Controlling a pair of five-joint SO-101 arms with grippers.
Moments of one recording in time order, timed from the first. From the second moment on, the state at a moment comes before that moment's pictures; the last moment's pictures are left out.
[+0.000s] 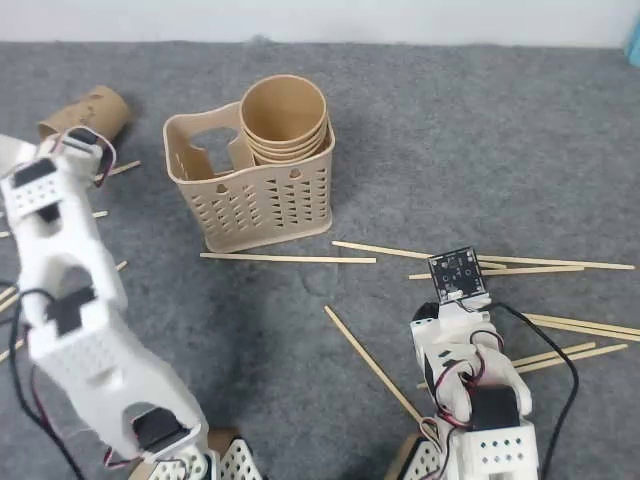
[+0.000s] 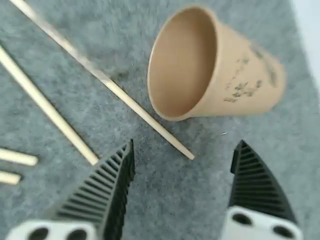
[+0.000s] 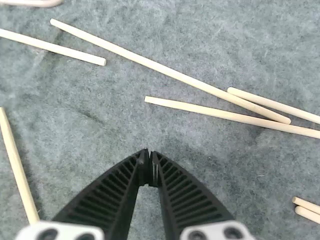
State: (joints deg) left arm -34.7 27.4 -5.9 47.7 49.1; right arm -10.5 -103.1 95.4 64.4 7.8
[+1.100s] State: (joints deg) left arm -28.1 57.9 -47.3 46.6 49.5; right arm -10.5 -103.1 95.4 65.3 10.4
